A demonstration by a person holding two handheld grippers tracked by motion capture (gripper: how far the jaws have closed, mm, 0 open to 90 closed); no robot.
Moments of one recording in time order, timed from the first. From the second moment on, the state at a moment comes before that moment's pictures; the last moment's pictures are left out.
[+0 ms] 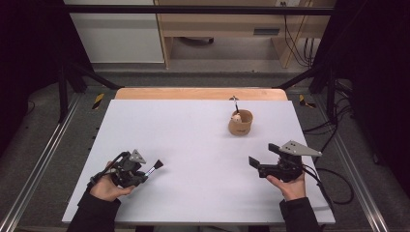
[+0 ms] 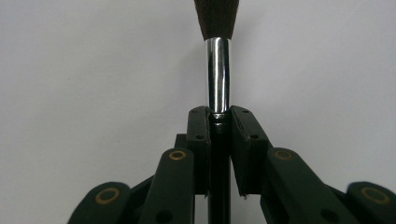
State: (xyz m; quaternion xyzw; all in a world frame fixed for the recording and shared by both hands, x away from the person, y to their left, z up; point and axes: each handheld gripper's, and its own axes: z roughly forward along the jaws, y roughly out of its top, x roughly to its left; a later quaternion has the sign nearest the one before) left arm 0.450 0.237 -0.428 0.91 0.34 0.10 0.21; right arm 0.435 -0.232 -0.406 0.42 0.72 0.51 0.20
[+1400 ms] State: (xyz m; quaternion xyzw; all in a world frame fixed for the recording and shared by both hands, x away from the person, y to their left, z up) left arm 0.436 0.228 -0.408 0.82 0.40 0.19 0.36; right arm 0.433 -0.233 -0.404 0.42 0.71 0.53 0.19
